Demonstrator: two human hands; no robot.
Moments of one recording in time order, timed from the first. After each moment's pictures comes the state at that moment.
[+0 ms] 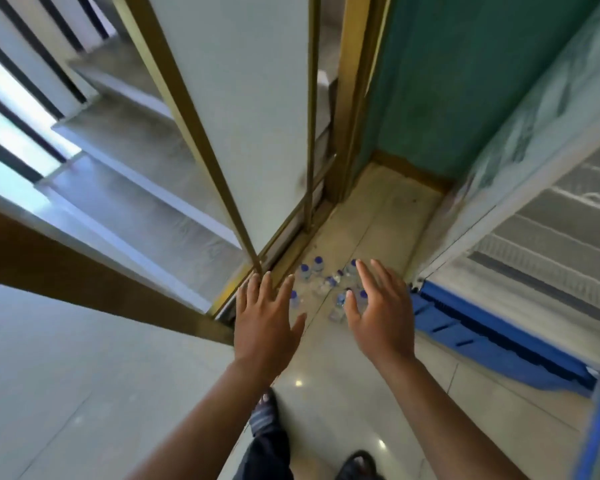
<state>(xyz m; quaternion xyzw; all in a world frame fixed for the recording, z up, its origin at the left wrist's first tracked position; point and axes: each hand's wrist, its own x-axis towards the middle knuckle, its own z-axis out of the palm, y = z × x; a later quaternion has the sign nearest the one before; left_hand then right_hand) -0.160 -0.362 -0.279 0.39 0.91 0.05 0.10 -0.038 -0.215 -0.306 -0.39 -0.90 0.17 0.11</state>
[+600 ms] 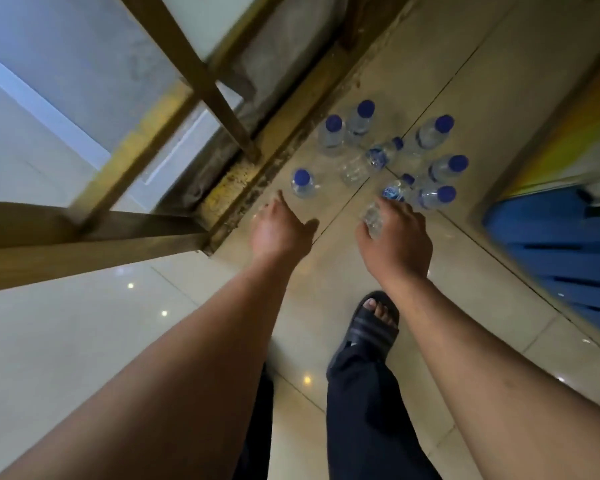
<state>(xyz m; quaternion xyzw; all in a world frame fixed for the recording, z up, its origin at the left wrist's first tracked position) -0.246 -0.273 -0.748 0.07 0.92 0.12 0.35 -0.129 -0.159 -0.765 -0.44 -0.86 0.24 -0.12</state>
